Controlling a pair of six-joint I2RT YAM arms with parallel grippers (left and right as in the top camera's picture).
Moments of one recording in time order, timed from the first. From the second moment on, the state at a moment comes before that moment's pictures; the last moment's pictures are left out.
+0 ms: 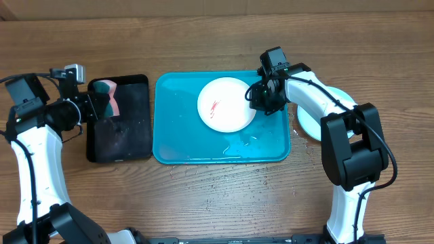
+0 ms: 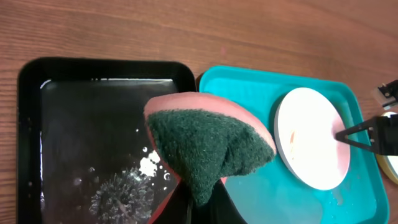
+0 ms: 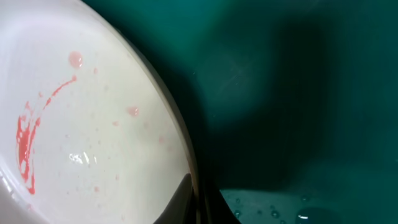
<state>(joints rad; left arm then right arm) 0.47 1.51 1.18 -0.69 0.67 0.20 0.32 2.12 1.50 -0.72 -0.25 0.39</state>
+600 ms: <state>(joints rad) -0.10 1.55 1.18 -0.55 0.30 -0.06 0.35 2.12 1.50 -0.83 -0.29 0.20</state>
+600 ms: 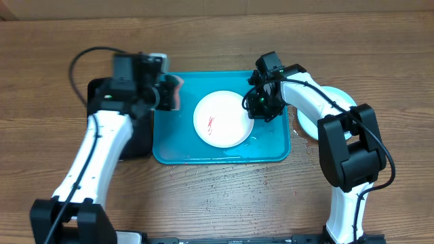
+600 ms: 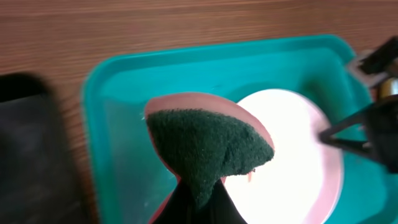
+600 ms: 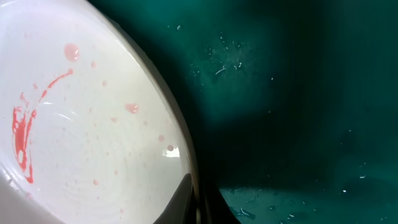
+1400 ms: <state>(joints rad) -0.43 1.92 1.18 -0.38 0.26 -0.32 0.37 2.12 1.50 -0.82 -0.26 0.16</state>
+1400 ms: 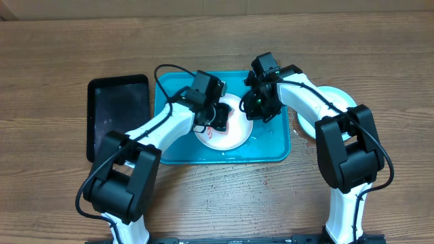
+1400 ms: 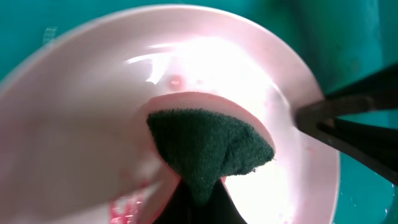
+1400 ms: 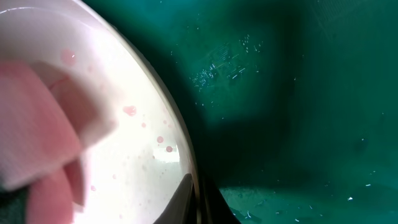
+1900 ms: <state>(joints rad) -0.33 1.92 1.26 -0.64 0.24 -0.25 0.38 2.12 1.50 -0.82 -0.26 0.16</state>
